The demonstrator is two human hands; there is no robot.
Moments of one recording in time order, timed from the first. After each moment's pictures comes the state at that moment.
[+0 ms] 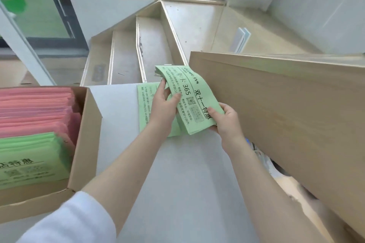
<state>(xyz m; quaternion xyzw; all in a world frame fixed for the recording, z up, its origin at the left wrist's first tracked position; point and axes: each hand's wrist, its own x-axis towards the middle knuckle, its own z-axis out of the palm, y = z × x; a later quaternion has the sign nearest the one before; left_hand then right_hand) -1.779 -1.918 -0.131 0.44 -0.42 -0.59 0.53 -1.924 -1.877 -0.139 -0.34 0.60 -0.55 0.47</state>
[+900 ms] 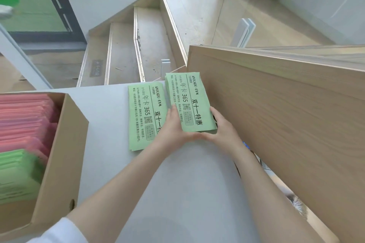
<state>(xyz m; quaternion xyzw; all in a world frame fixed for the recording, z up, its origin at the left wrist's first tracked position) -1.803 -1.917 -0.170 0.56 -0.63 -0.49 0.23 -1.965 -1.898 -0.178 -0.60 0.67 -0.25 0.36</state>
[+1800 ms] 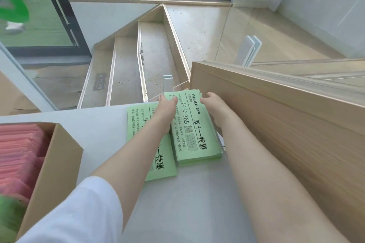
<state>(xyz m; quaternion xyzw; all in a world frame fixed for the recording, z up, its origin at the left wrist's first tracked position) -1.810 -2.033 -0.148 0.62 -0.39 -0.59 0.35 -1.948 -2.040 -0.141 -0.41 0.70 -0.32 0.48</state>
